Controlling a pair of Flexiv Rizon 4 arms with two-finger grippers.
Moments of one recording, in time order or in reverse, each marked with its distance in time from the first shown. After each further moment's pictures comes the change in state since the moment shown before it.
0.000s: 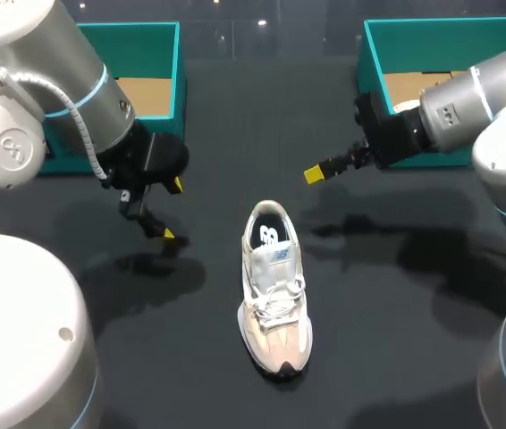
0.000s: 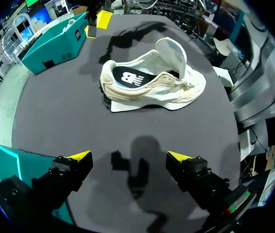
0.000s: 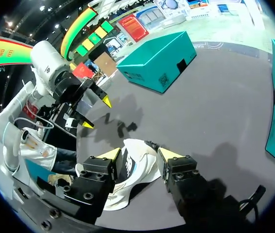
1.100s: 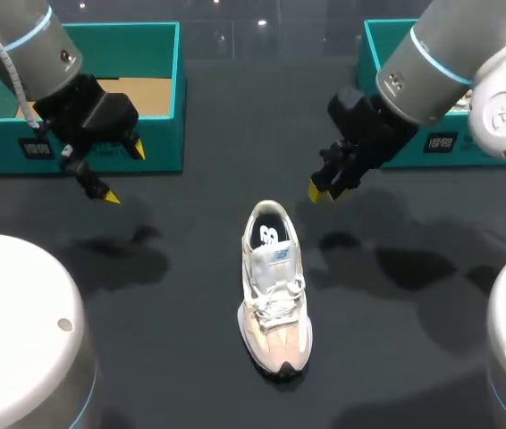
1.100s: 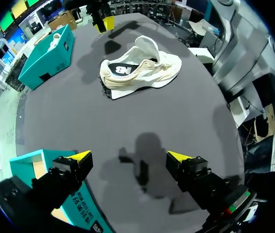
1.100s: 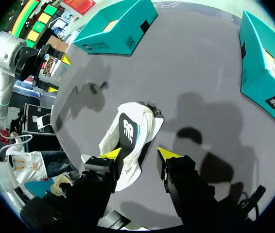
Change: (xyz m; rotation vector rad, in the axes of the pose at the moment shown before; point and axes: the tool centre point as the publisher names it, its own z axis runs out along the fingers) left arm -0.032 0.047 -0.070 -0.013 0.050 0.251; right arm 0.047 -0.037 -0.018 0.303 -0.368 0.301
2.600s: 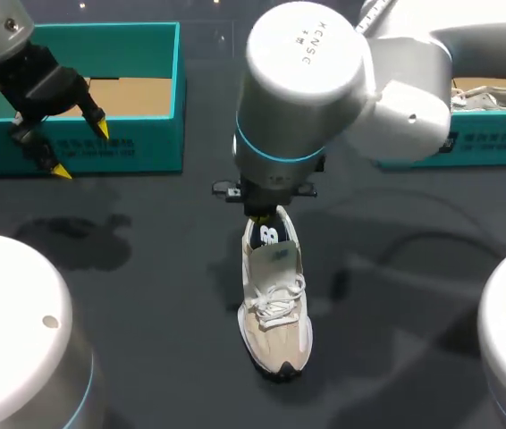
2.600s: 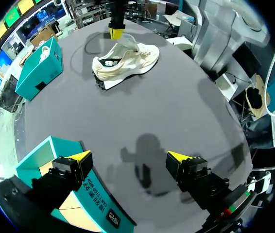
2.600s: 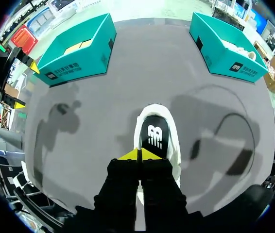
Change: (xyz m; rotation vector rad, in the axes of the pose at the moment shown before) left arm -0.013 0.059 -0.037 0.025 0.051 0.185; right arm 0.099 0.009 0.046 -0.212 -0.431 0.354
